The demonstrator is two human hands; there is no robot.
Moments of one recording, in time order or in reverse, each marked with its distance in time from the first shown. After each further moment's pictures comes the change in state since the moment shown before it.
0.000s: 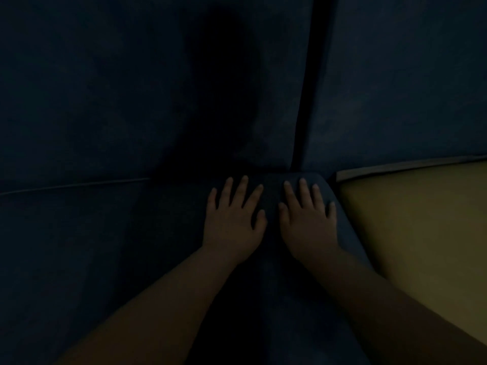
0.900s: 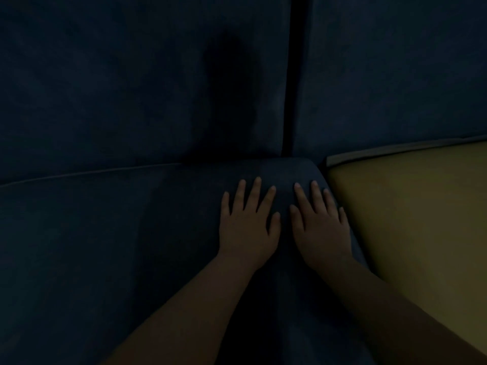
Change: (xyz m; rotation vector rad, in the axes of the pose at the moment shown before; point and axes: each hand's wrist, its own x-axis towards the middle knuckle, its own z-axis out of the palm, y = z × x) left_hand -0.042 0.048 0.012 -0.042 0.030 0.028; right_hand -0.046 0.043 0.016 0.095 0.106 0.005
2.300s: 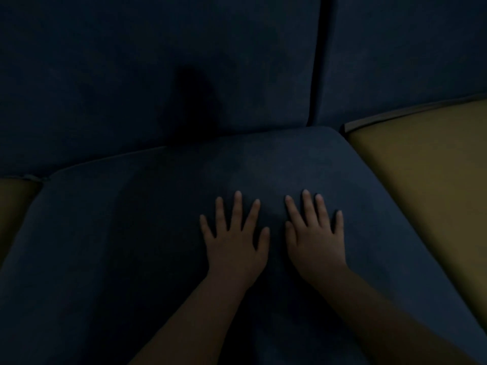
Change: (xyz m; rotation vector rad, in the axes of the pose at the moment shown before) left_hand -0.149 -0.101 -0.017 -0.008 -0.129 -0.105; right_hand -0.137 -0.109 0.034 -0.165 -0.106 0.040
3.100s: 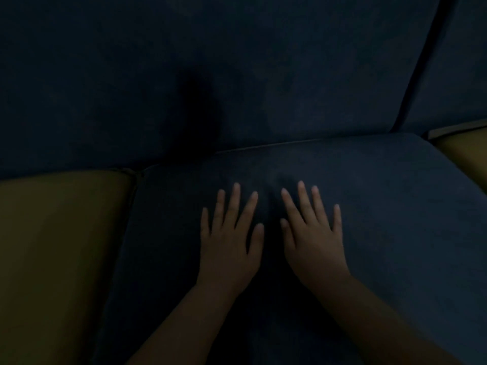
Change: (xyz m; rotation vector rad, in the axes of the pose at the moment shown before) left_hand -0.042 -0.200 -0.050 -0.156 0.368 0.073; right_hand -0.023 -0.199 0.002 0.125 0.317 -0.196
